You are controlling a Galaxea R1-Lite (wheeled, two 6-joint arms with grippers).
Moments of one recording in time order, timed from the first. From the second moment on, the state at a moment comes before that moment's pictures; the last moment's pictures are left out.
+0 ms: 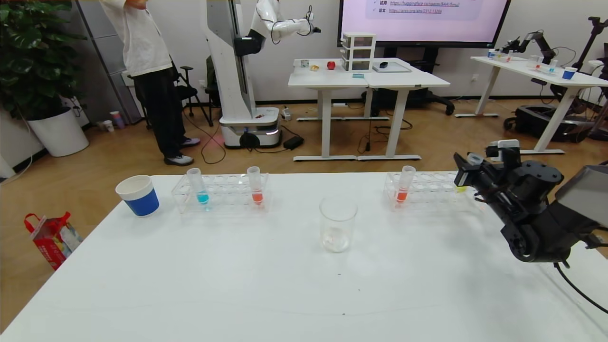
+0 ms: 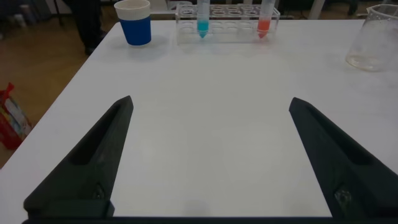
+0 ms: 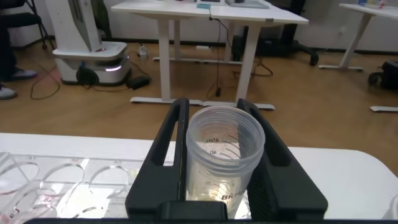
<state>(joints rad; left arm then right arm) 0.00 0.00 0.00 0.00 0.00 0.00 -0.09 2.32 -0.99 -1.49 0.07 -0.01</state>
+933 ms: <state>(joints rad) 0.00 0.00 0.00 0.00 0.00 0.00 0.02 2.15 -1.07 -1.33 0.33 -0.03</state>
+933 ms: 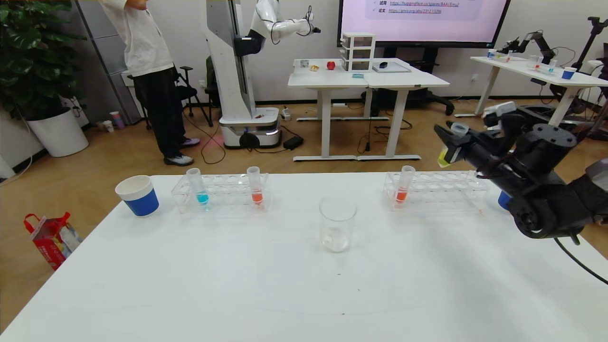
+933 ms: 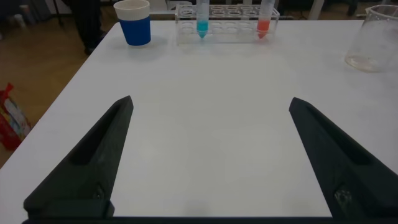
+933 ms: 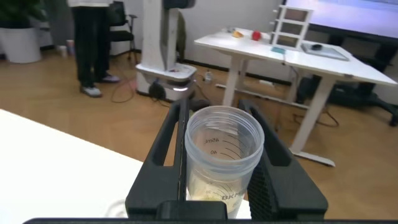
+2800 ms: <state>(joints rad) 0.00 0.00 0.00 0.00 0.00 0.00 0.33 2.31 -1.28 -1.30 0.82 -0.94</state>
